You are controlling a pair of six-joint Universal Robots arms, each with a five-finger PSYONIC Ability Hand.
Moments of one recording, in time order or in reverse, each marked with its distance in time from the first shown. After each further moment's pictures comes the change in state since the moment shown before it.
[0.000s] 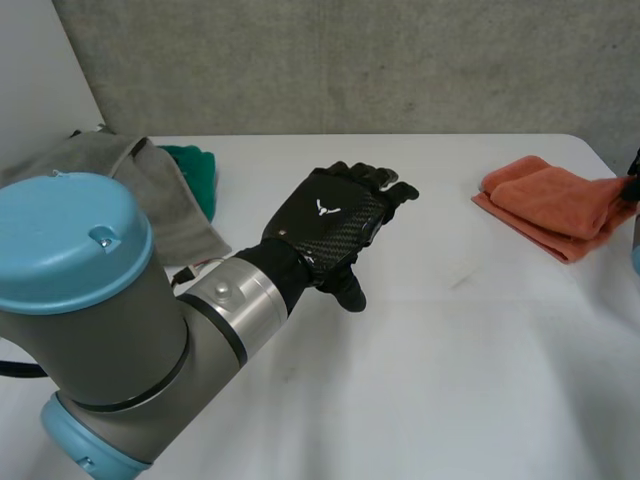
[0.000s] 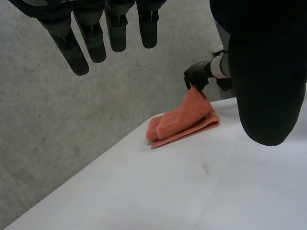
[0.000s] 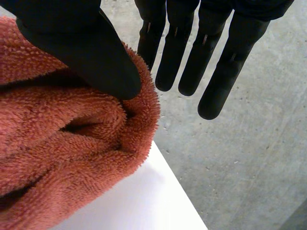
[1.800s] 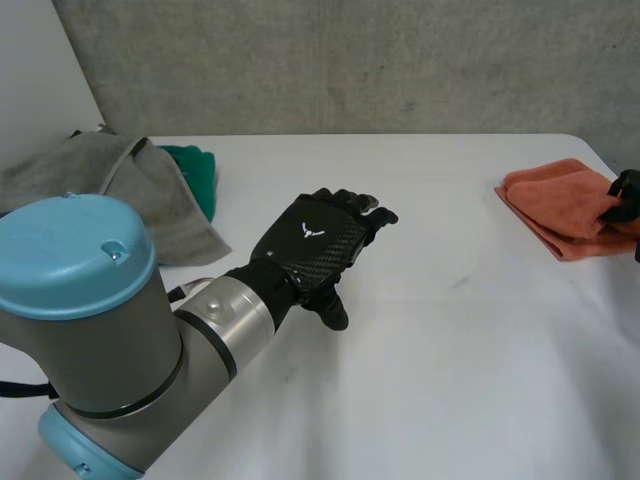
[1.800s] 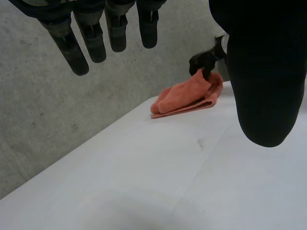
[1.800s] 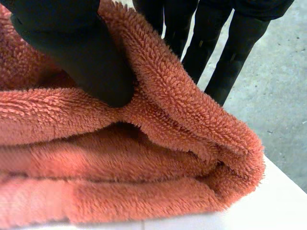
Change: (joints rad) left arm 0.029 -0.007 -0.064 -0.003 -0.003 -0.001; right arm -0.068 -0.164 0.275 0.098 -0.249 0.145; left_hand 0.000 0.000 0.000 0.000 0.000; right_hand 0.224 0.225 0.341 0.003 -0.063
